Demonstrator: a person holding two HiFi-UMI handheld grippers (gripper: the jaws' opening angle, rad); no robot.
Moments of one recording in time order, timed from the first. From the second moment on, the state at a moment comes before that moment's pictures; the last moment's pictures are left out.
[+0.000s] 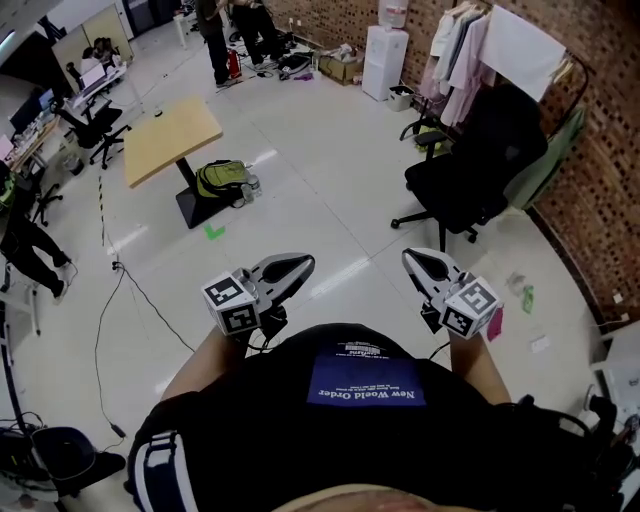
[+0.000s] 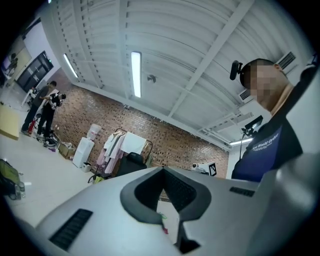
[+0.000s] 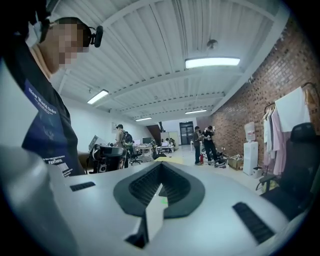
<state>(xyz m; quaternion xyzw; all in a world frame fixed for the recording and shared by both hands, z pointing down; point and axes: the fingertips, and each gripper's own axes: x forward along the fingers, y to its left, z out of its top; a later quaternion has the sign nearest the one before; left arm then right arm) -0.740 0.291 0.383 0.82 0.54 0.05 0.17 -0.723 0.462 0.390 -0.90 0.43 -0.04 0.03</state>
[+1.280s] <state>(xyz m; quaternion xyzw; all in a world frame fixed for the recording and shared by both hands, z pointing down) -0.375 0.333 0.354 0.87 0.44 0.01 0.20 -0.314 0.494 0.381 -0.85 0.53 -0.04 0.02</state>
